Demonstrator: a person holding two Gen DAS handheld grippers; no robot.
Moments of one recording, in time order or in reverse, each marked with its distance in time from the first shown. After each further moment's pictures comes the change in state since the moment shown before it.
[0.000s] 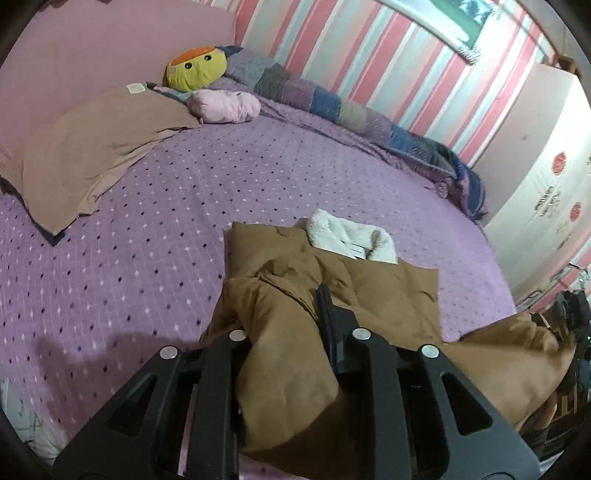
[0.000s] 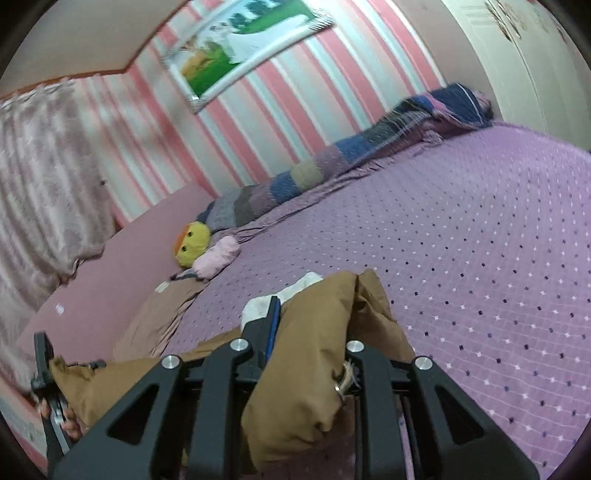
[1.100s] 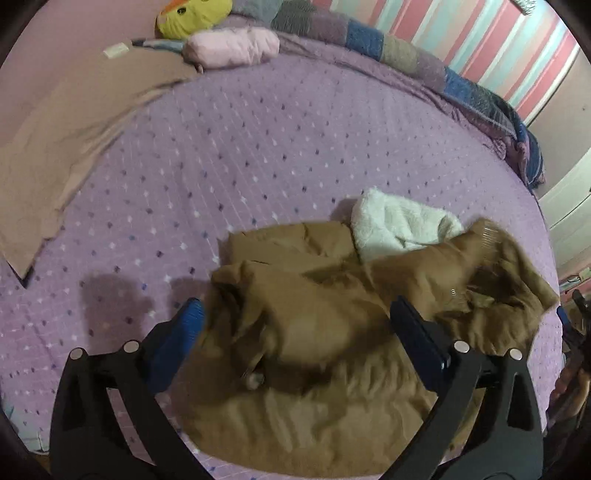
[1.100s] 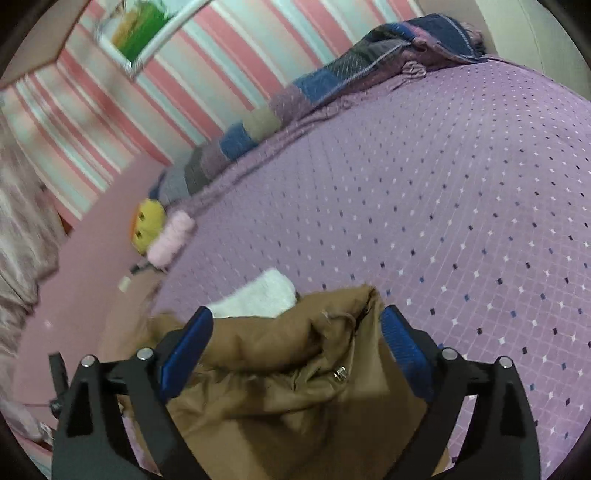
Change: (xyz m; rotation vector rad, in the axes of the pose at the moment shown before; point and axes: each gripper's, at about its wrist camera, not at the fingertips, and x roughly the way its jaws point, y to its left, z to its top) left arm 0.177 -0.010 0.081 0.019 0.248 0.153; right arm 0.183 -0.043 0.065 0.122 0.225 -0.087
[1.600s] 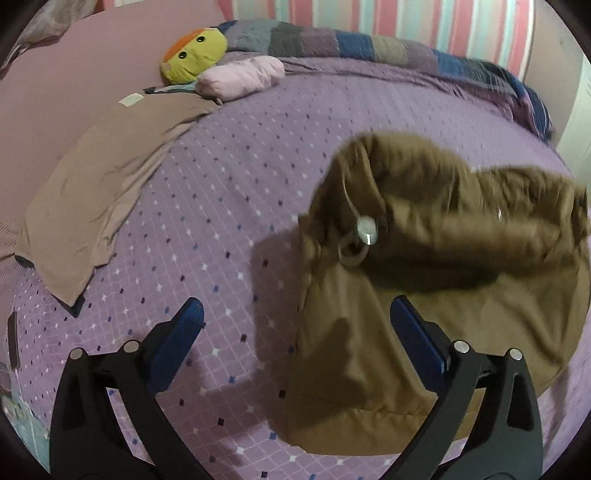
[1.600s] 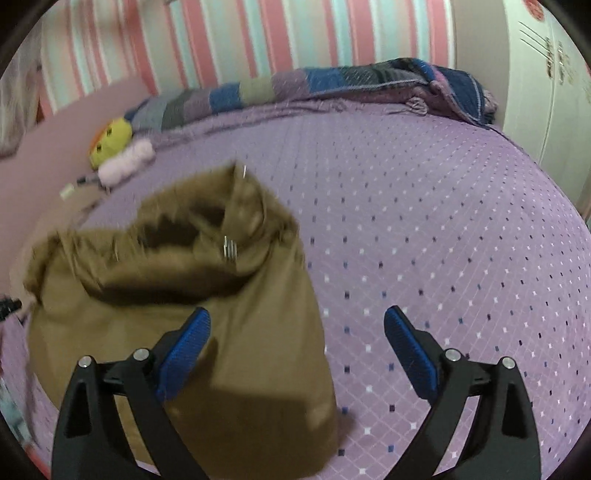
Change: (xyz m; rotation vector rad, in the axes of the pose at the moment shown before) left arm -0.007 0.043 -0.070 0.210 -0.115 0.175; right arm 0.002 -0.008 -0.057 -0.396 0.063 -0.301
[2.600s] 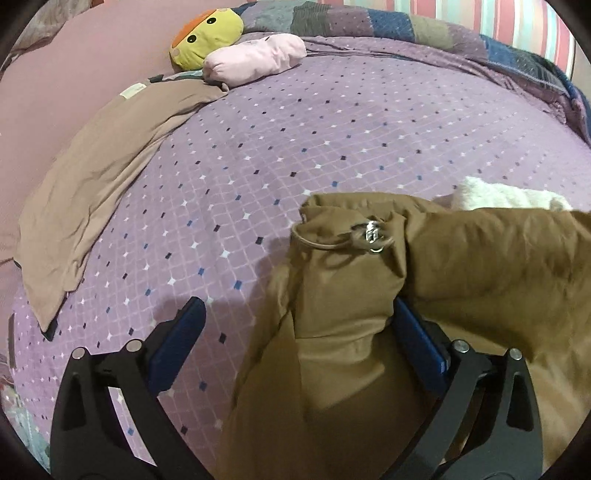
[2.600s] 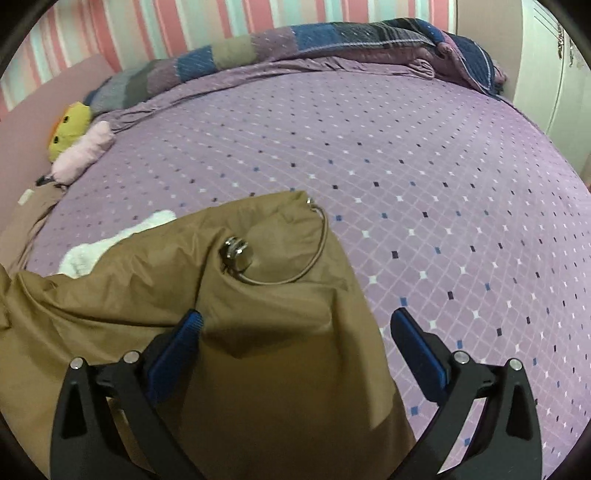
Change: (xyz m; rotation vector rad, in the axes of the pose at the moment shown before) left arm 0.118 -0.040 0.066 -0.064 0.048 0.180; right arm 0.155 0.036 0.058 0.082 0.119 -0.073
